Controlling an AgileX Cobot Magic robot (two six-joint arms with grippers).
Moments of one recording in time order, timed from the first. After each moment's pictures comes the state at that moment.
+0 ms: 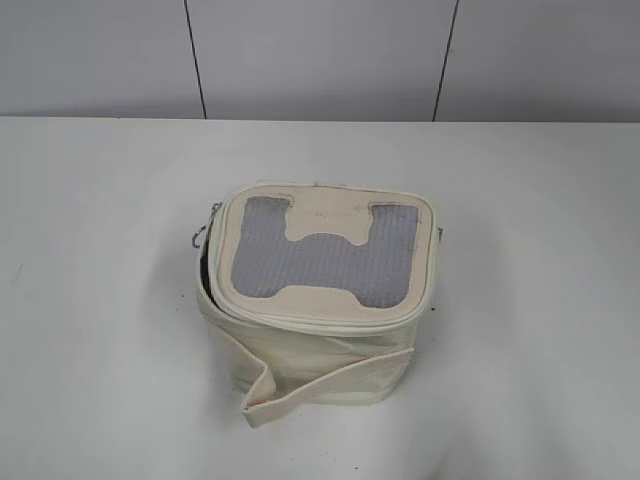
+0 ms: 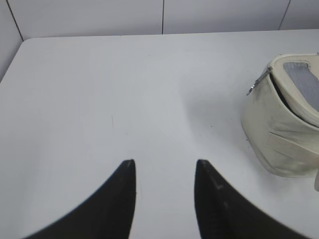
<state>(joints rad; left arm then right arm) -0.01 -0.01 -0.54 -0.16 1.05 0.10 0.06 -0.01 -0.50 0.02 1.05 -0.03</state>
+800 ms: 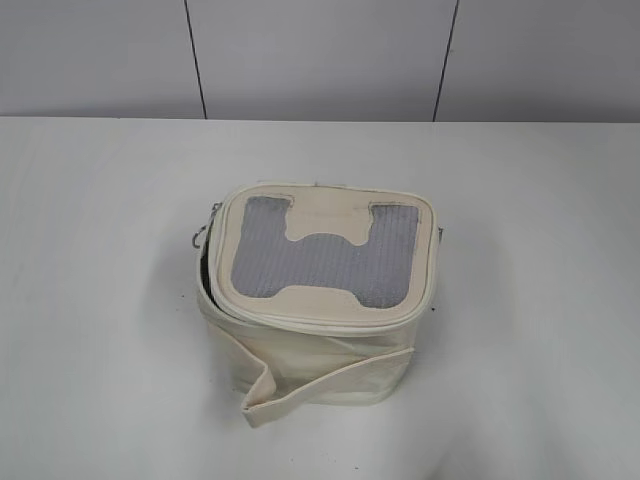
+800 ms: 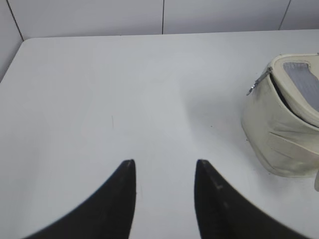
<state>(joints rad) -0.01 -0.01 -0.54 -0.16 1.05 0.10 0.06 -0.01 -0.50 0.02 1.05 -0.03</state>
